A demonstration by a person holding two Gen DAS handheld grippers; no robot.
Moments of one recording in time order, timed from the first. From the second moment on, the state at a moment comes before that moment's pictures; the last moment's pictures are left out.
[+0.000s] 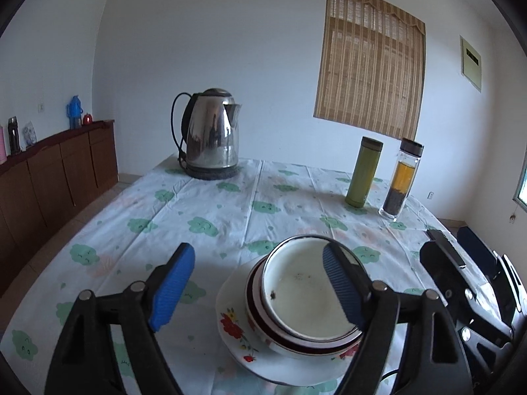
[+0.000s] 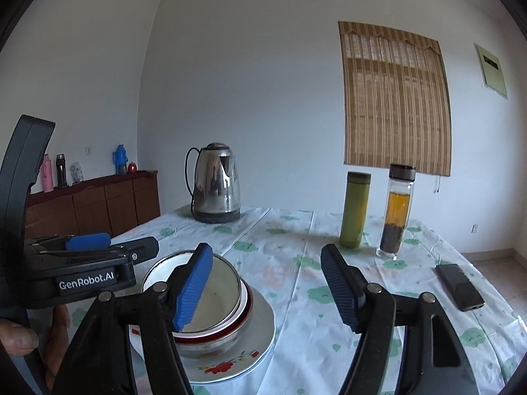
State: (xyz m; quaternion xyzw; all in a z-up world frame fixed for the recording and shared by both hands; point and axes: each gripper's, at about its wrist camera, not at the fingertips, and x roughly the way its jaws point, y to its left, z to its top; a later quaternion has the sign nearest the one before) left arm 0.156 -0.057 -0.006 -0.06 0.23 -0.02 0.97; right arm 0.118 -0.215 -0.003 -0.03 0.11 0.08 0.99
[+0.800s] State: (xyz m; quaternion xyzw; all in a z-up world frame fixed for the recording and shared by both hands) left arm 0.146 -0.064 0.000 -0.03 0.20 -0.01 0.98; right arm 0.121 -0.229 -0.004 -0.02 0.10 0.05 0.99
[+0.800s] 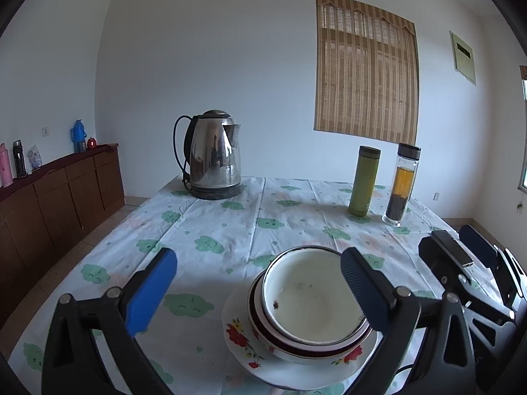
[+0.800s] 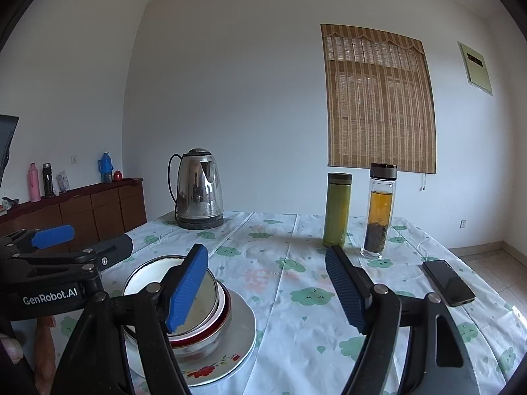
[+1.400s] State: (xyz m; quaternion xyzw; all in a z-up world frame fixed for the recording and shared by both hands) left arm 0.149 -0.063 -0.002 -0.03 0.21 -0.01 0.98; right arm 0.120 -0.233 -0.005 -0.01 0.10 0.04 0.99
